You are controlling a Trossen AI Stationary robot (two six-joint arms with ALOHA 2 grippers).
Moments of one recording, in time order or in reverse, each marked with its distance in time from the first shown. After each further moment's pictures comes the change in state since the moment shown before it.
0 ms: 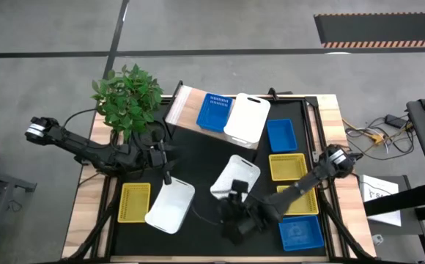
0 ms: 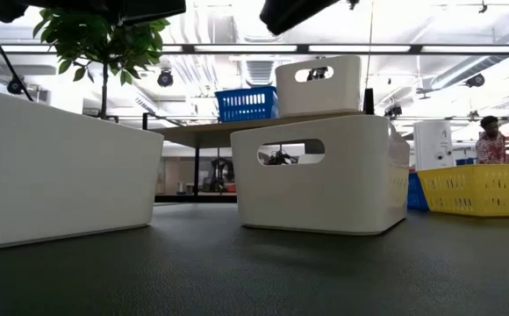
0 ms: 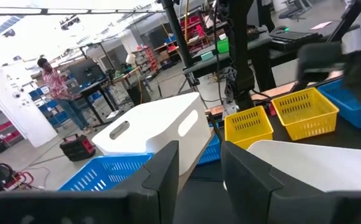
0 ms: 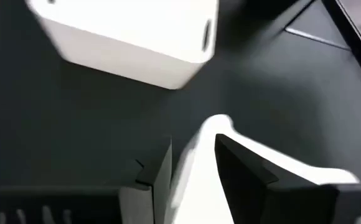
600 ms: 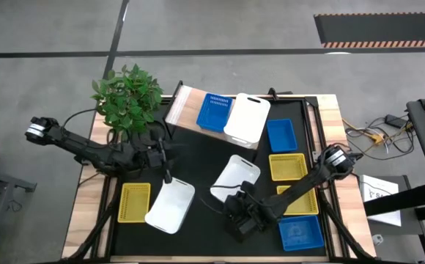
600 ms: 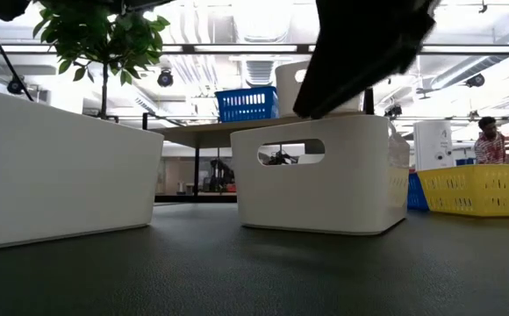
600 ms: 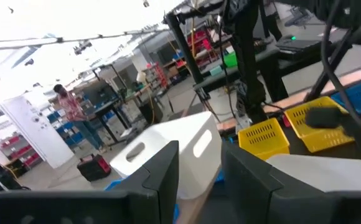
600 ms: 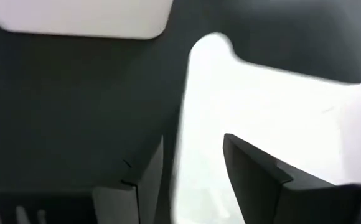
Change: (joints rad) left arm 0.000 -0.001 0.010 0.084 0.000 0.129; right arm 0.006 0.003 -0.227 0.111 -0.016 0.308
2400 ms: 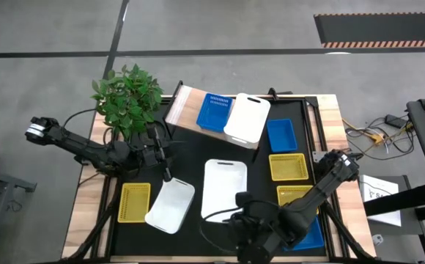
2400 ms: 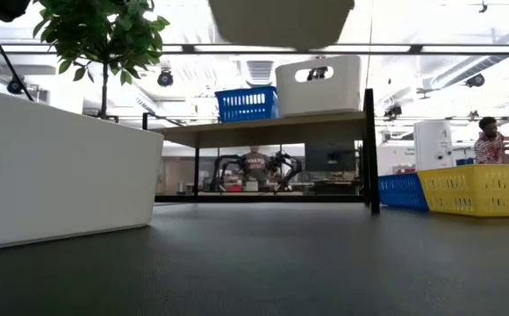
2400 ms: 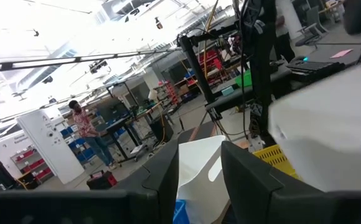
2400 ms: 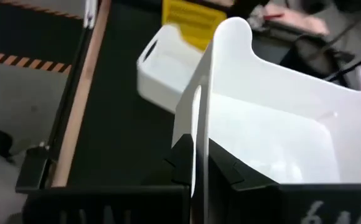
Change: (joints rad) left arm 0.000 0.002 -0.005 0.119 0.001 0.053; right arm 0.117 -0.001 0.593 -0.318 -0.008 -0.507
